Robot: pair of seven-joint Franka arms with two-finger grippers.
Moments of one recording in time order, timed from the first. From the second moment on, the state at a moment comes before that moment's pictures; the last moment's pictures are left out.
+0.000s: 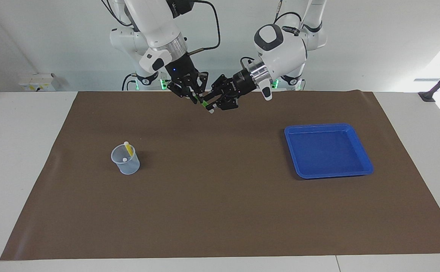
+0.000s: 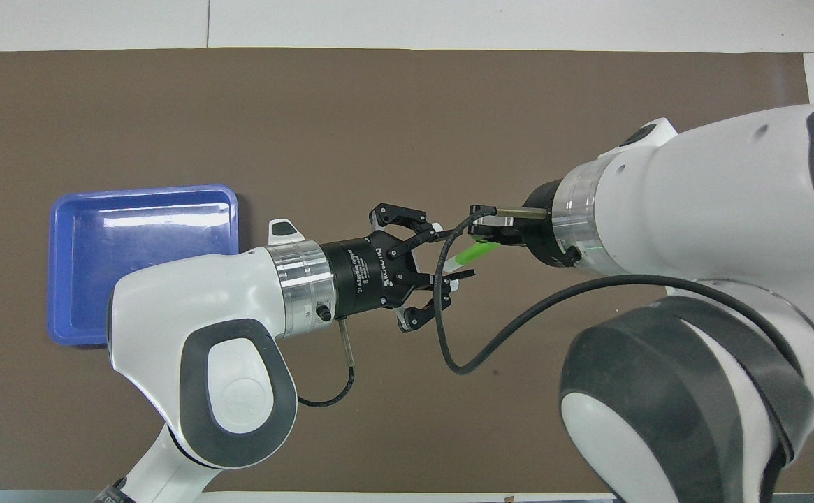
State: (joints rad) left arm 0.10 -0.07 -0.81 -2.05 -1.39 2.51 -1.51; right arm -0.01 -0.03 0.40 -1.73 0.26 1.90 0.42
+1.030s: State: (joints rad) left arm 0.34 -0.07 -0.78 -1.99 -0.73 2.08 -1.41; right arm -0.02 -0.03 0.11 -1.91 -0.08 2.05 -0.14
